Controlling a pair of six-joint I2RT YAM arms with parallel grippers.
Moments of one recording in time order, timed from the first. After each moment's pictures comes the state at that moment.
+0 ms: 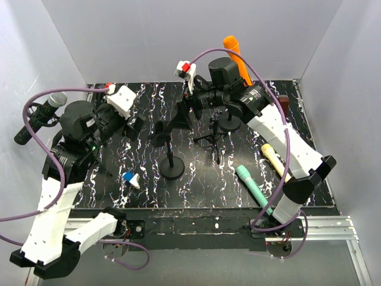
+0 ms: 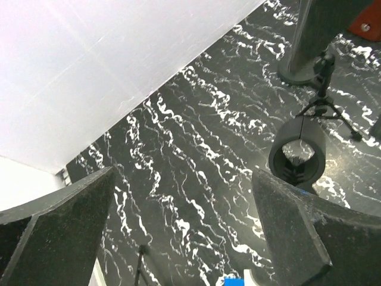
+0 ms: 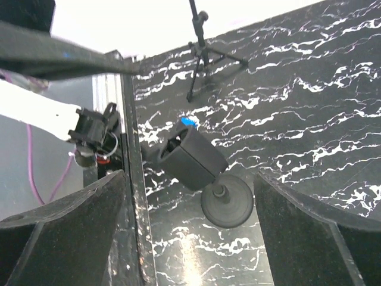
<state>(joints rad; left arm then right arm) -0.39 0.98 1.51 -0.73 0.12 0.40 0.78 1.68 1.99 -0.74 -0.69 -0.07</state>
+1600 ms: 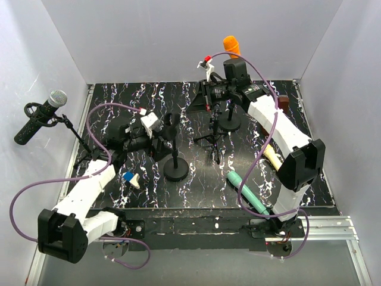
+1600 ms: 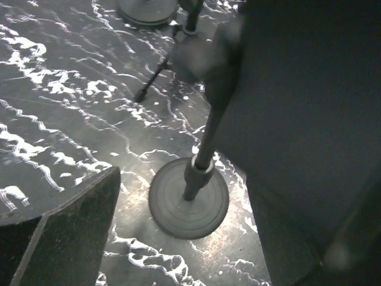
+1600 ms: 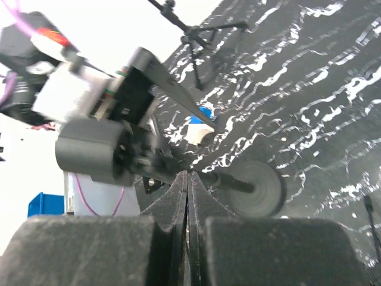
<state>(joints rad) -0.28 1.06 0.82 -0.21 0.71 0.19 0.51 1.78 1.80 -0.54 -0.91 0.30</state>
